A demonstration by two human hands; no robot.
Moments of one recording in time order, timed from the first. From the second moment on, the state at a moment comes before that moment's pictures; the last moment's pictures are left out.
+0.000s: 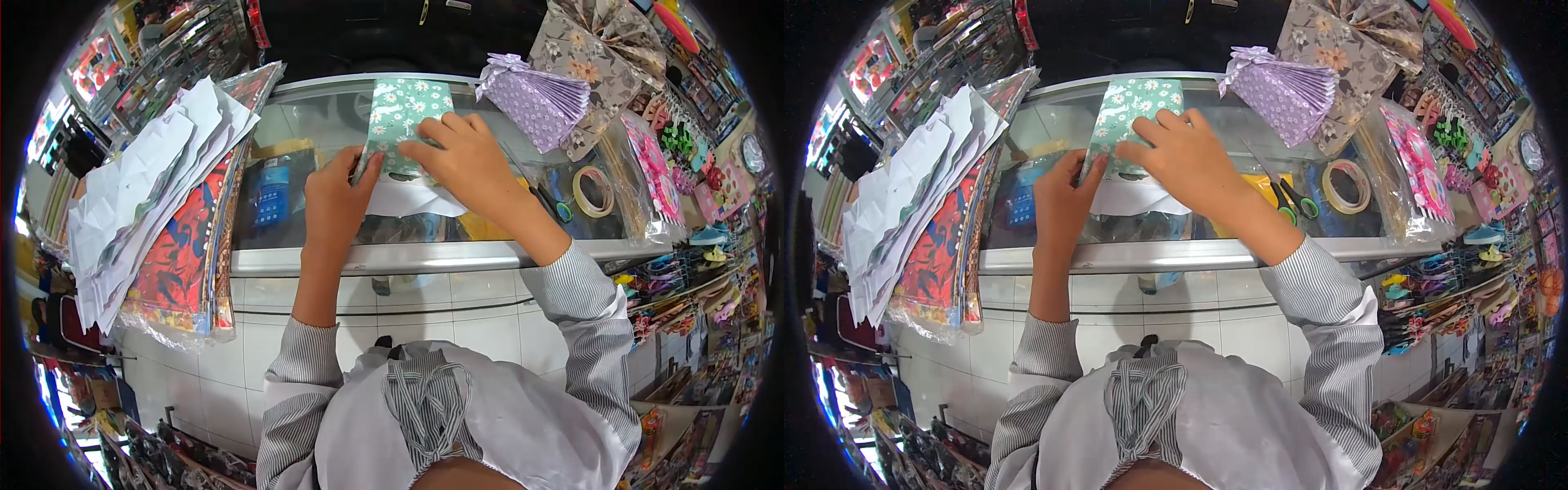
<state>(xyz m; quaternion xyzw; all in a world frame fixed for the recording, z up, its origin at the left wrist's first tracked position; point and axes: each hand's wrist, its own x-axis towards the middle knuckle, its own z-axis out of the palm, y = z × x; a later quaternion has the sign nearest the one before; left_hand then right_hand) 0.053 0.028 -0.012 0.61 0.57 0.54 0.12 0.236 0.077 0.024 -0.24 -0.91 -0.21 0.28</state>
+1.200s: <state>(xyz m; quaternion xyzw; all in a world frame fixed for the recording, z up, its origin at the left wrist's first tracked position) 0.036 0.027 0.030 0.74 0.63 0.20 -0.07 0.230 0.075 0.016 -0.27 -0.89 -0.14 0.34</state>
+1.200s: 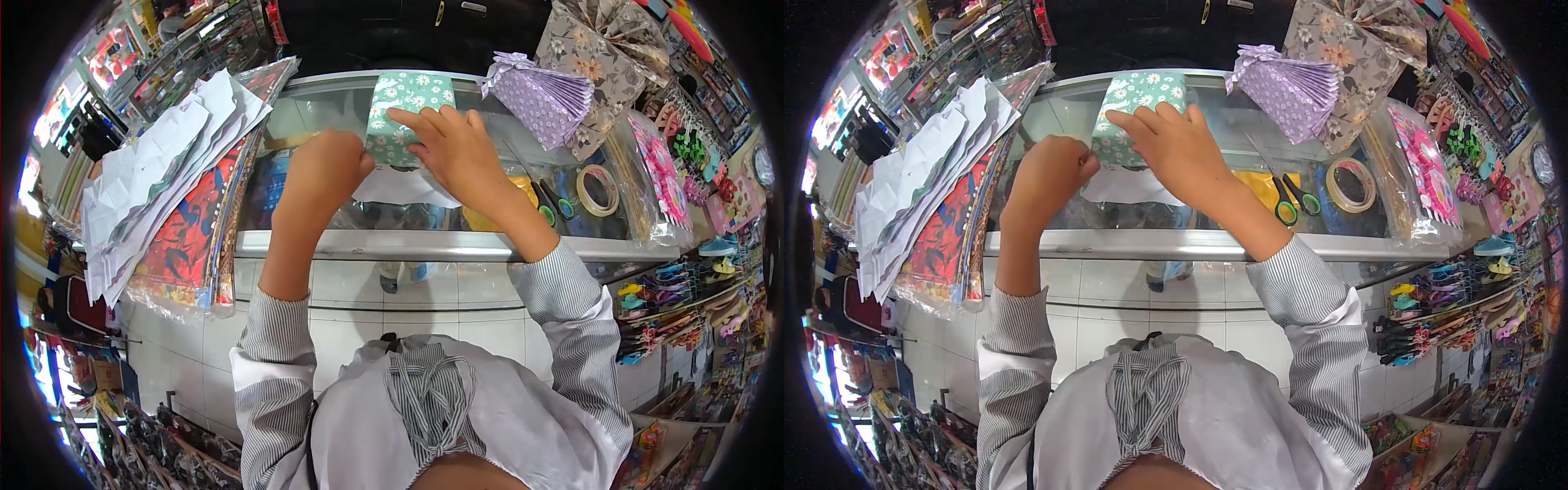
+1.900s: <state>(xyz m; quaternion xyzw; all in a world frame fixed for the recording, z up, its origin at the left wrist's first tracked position) 0.021 -0.008 0.005 0.75 0.60 0.27 0.07 0.232 0.077 0.013 -0.27 -0.88 -0.13 0.36</state>
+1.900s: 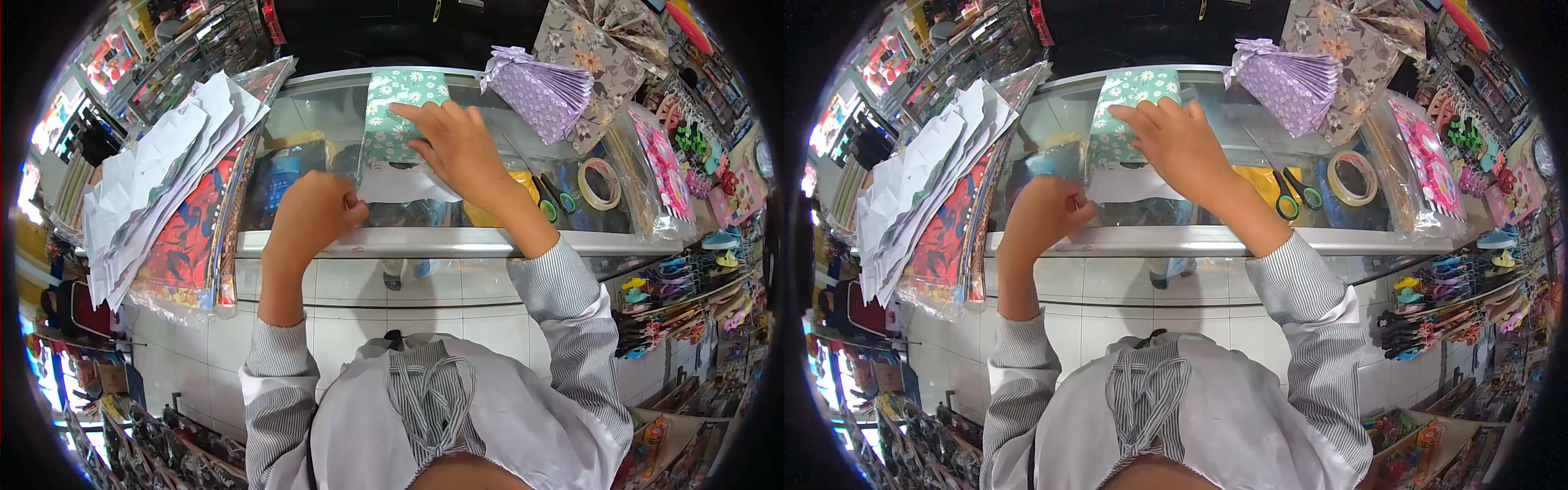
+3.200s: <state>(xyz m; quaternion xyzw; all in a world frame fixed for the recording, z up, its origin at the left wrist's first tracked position) 0.055 0.037 0.023 0.78 0.37 0.49 0.15 0.262 0.068 -0.031 -0.42 -0.74 0.20 0.48</state>
